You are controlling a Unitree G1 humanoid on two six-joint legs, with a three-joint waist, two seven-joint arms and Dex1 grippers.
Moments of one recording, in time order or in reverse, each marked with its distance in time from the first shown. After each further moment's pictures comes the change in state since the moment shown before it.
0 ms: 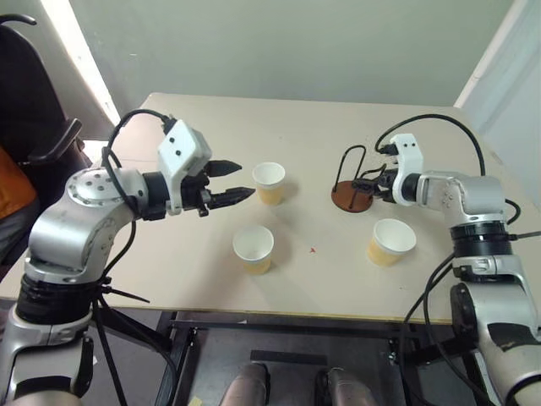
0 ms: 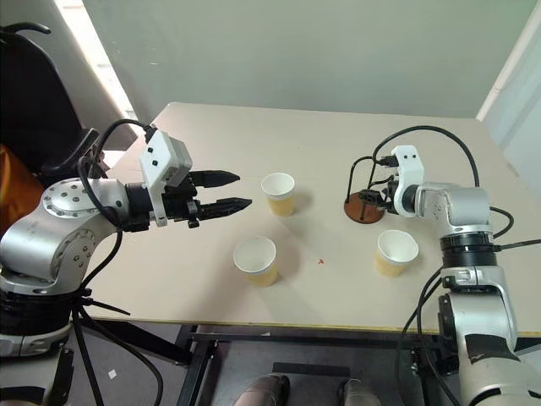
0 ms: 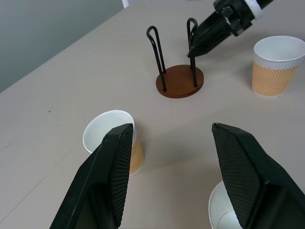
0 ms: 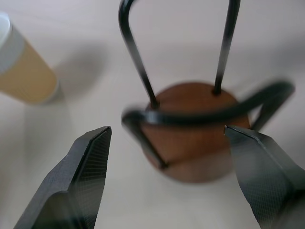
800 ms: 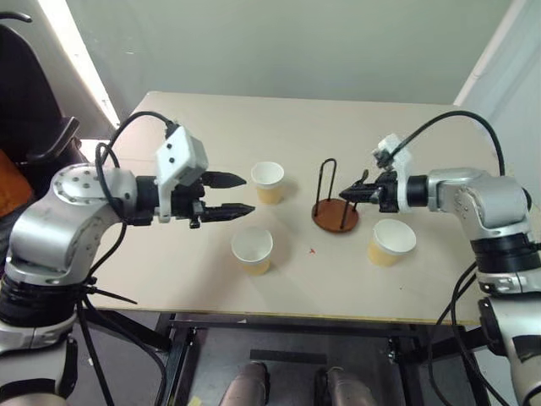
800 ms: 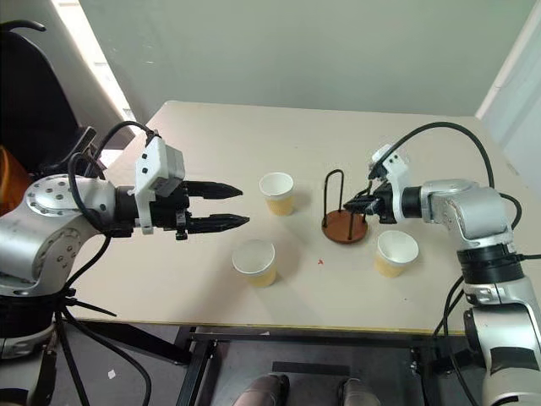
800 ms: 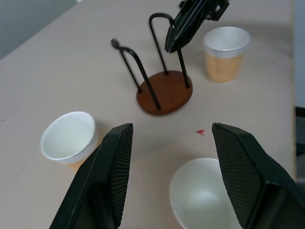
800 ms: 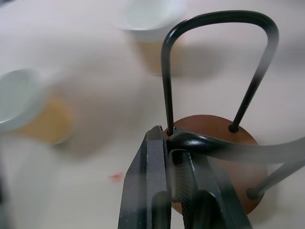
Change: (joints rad) left arm 0.002 0.093 0.003 -0.019 -0.072 -0.002 -0.223; right arm 0.152 -0.207 0.183 -0.416 0.138 -0.008 0.509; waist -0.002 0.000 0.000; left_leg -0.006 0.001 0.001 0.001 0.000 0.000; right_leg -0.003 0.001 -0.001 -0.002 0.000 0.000
